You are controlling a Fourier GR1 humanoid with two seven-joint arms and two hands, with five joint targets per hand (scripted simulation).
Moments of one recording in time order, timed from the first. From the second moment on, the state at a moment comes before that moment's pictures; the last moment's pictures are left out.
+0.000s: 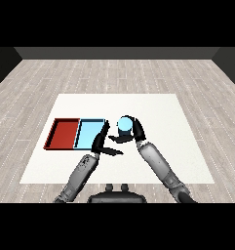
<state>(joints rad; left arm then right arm) -0.28 0.00 -0.39 -1.37 0.12 0.25 -0.19 -0.52 -0.12 0.41 -1.49 0.06 -0.36 0.12</state>
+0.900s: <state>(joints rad) -0.38 0.00 -0.41 -1.25 0.18 0.29 -0.18 -0.52 -0.01 0.35 -1.54 0.20 -0.25 0.21</state>
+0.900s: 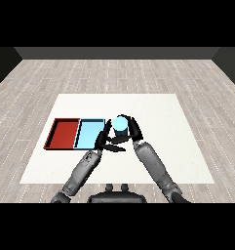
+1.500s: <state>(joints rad) -0.43 0.00 -0.47 -1.17 0.28 0.31 -0.27 -0.50 0.00 0.44 -1.51 0.17 -0.31 0.15</state>
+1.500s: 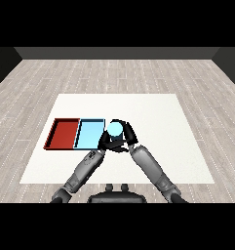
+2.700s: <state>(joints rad) -0.45 0.00 -0.51 -1.15 0.31 0.51 -0.31 -0.48 0.00 0.42 -1.51 0.08 -0.29 0.13</state>
